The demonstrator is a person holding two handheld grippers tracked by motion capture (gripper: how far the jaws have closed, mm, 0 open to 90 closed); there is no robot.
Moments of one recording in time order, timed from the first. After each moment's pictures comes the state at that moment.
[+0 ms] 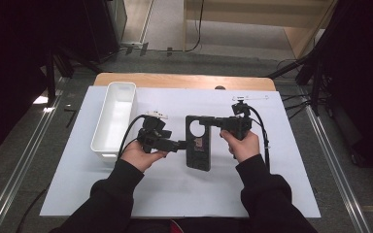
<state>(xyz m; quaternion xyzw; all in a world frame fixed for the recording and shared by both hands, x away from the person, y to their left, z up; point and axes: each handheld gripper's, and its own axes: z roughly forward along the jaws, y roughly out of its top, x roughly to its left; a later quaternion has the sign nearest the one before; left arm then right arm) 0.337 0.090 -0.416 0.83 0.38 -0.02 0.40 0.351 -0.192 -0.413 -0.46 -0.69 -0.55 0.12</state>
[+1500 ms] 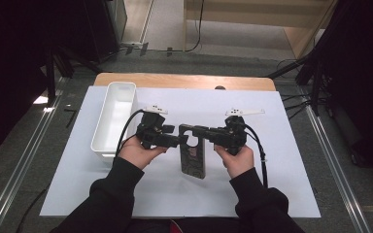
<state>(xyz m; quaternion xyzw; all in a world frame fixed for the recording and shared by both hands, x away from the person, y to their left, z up) 0.335 0.087 -0.396 0.83 0.36 -0.01 0.42 0.309 -0.166 -0.413 -0.42 -0.71 -0.56 0.05</state>
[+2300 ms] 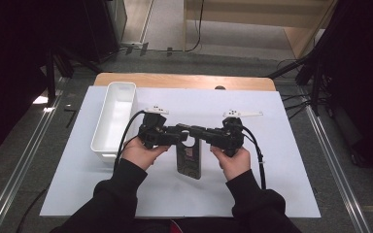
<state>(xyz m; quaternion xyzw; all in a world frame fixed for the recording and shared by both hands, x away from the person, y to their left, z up) 0.335 0.083 -0.400 0.82 0.37 0.00 0.43 0.303 -0.158 -0.411 -0.42 -0.70 -0.58 0.05</state>
